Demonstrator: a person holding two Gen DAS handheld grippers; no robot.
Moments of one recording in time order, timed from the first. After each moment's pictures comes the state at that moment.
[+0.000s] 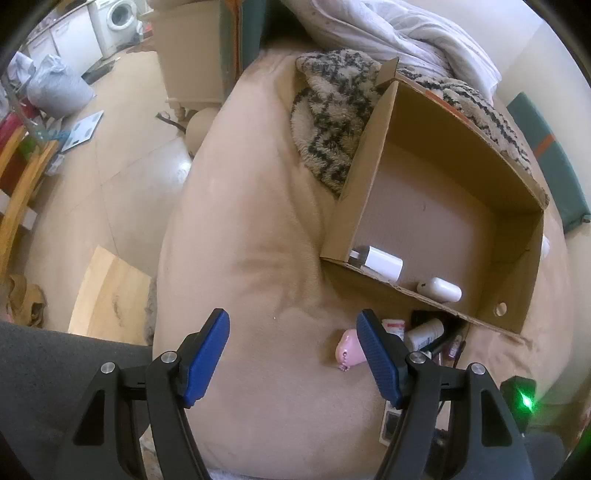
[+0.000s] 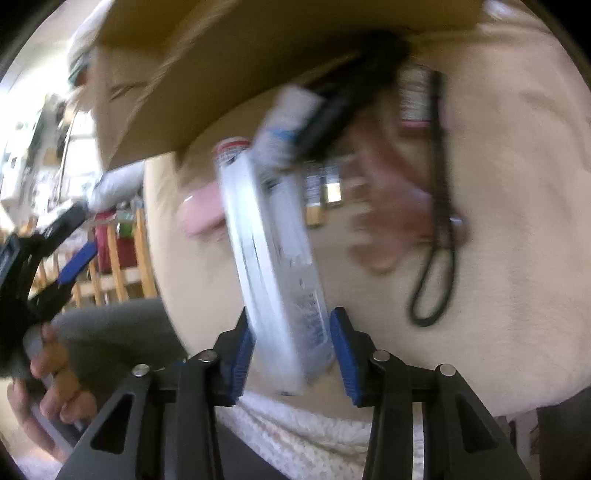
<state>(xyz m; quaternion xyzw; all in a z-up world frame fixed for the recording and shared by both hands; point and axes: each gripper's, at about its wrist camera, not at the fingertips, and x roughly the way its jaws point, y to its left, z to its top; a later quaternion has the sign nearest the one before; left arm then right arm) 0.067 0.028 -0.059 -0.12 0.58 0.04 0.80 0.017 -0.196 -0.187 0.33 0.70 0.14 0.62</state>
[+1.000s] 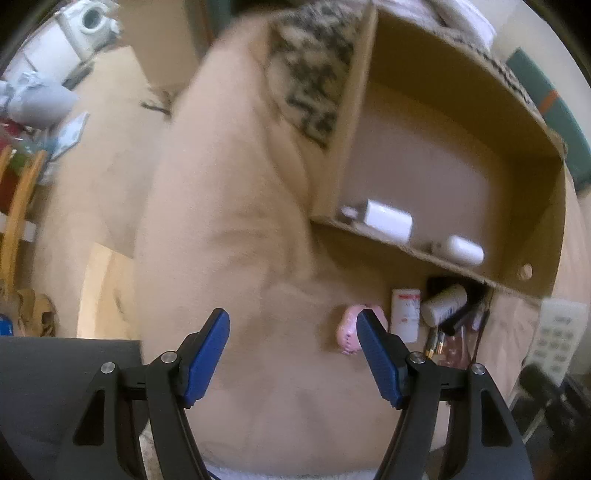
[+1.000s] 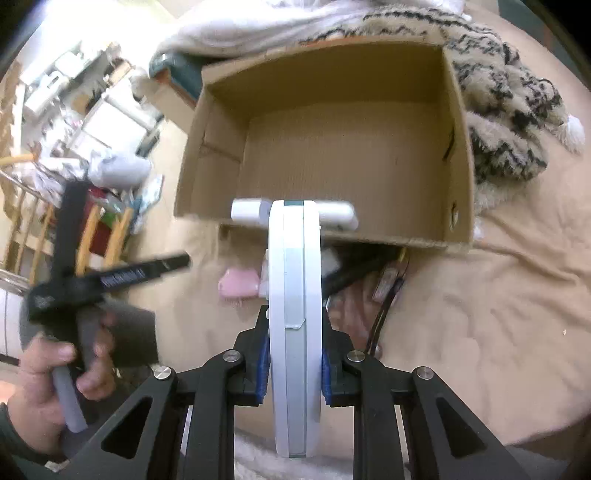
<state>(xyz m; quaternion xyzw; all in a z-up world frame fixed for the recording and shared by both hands) 0.082 -0.001 -0.107 -0.07 0.64 0.02 0.76 0.044 -0.207 -0.064 0.15 0.58 0.17 0.78</state>
